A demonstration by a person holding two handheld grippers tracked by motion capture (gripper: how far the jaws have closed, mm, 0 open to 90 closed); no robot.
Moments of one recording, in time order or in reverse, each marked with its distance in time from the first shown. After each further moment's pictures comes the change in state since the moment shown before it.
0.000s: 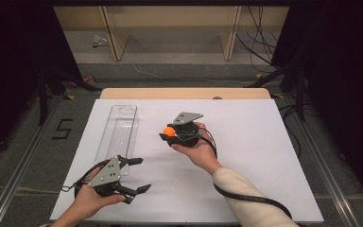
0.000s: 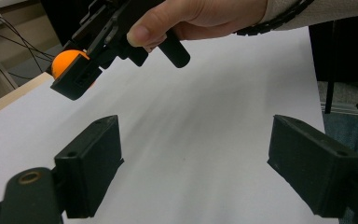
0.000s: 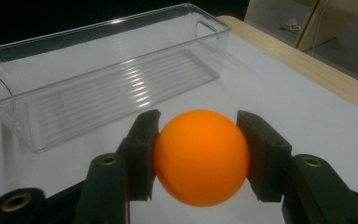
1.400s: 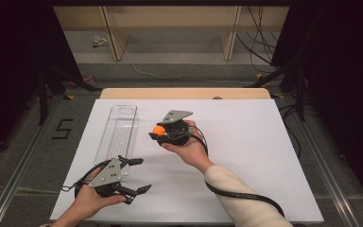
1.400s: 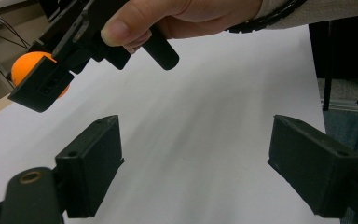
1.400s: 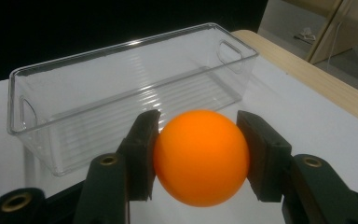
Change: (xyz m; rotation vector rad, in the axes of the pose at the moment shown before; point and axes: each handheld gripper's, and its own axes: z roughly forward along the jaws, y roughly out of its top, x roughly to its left) left arm -0.001 0.000 0.001 0.008 -0.002 0.013; right arm 0.016 0.021 0.014 -0.016 0.046 -0.031
